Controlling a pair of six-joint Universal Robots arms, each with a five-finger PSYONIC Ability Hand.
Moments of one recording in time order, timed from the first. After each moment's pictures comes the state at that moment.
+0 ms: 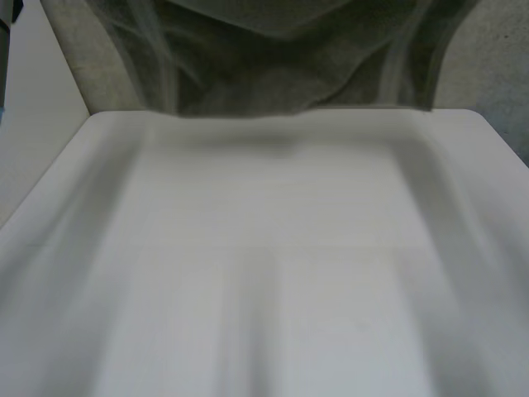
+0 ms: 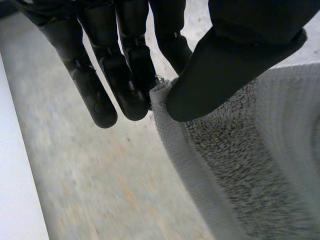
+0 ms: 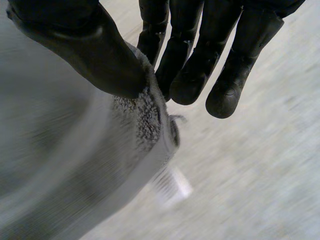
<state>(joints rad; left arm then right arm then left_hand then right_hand) 4.55 -1.95 -0.96 3.61 -1.40 3.21 1.70 -1.00 0.32 0.33 1.30 2.74 1.16 1.22 1.22 1.22 1.03 1.33 1.35 1.34 1.34 1.18</state>
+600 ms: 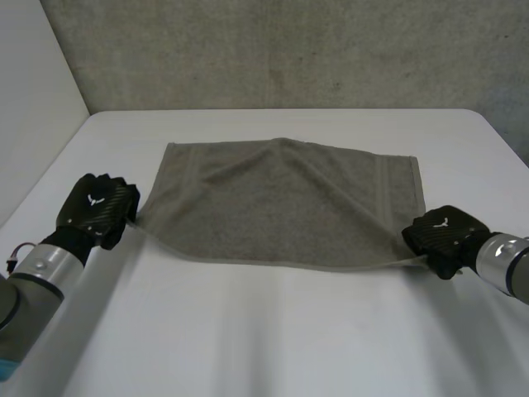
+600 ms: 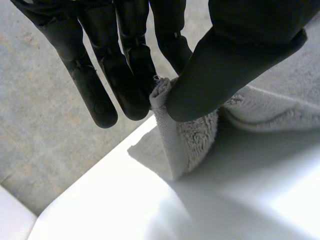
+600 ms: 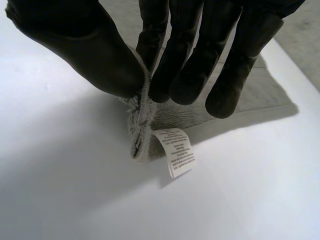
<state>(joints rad) 4.73 -1.84 -2.11 3.92 -1.05 3.52 1.60 -1.21 1.70 0.14 1.14 2.29 1.16 1.22 1.22 1.22 1.03 1.33 1.35 1.34 1.34 1.18</state>
